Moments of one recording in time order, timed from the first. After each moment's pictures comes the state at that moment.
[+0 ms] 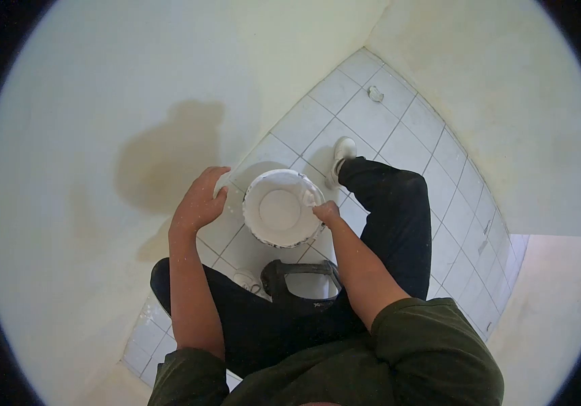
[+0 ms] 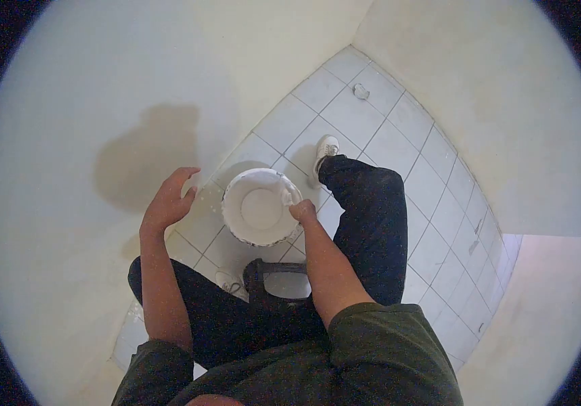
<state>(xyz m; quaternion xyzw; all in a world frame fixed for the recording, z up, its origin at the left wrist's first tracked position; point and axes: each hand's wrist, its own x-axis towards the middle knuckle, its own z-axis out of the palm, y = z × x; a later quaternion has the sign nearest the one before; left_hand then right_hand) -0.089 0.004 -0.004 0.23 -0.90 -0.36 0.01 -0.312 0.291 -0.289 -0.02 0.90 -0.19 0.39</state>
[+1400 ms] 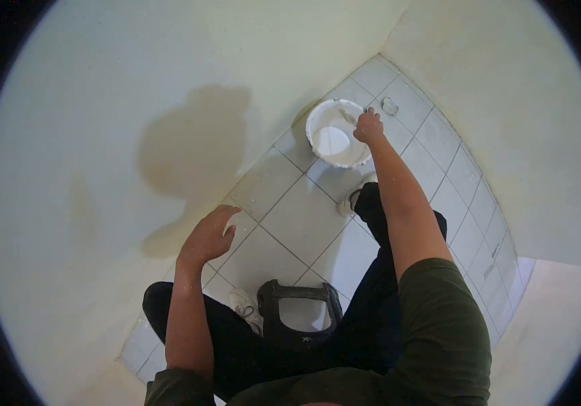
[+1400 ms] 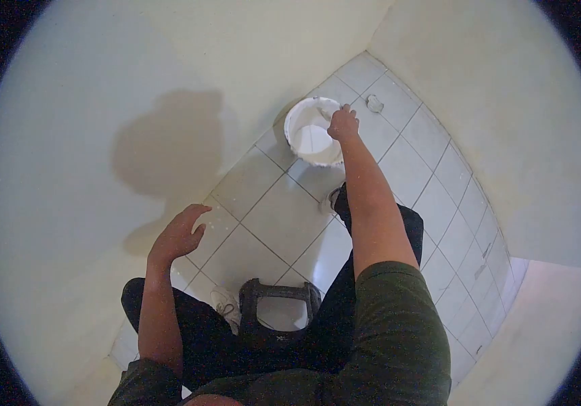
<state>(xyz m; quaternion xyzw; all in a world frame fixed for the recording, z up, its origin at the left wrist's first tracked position) -0.135 0.018 -0.043 0.20 -0.91 -0.36 -0.04 -0.620 0.158 -0.160 -0.32 0.94 0.04 0.10</state>
